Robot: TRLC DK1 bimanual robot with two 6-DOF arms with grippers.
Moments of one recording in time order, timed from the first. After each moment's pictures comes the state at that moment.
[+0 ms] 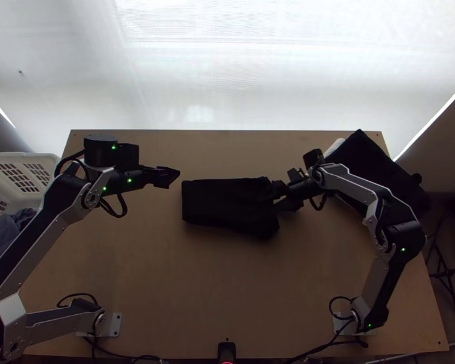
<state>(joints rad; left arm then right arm) -0.29 1.34 1.26 -0.56 0.37 -0.29 0.24 2.01 1.28 -0.61 -0.92 0.29</state>
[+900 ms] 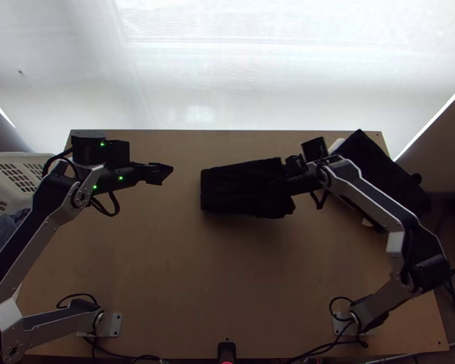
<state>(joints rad) -0.25 1.31 1.29 -0.60 0.37 -0.28 0.33 1.71 1.29 -0.62 -0.59 0.19</state>
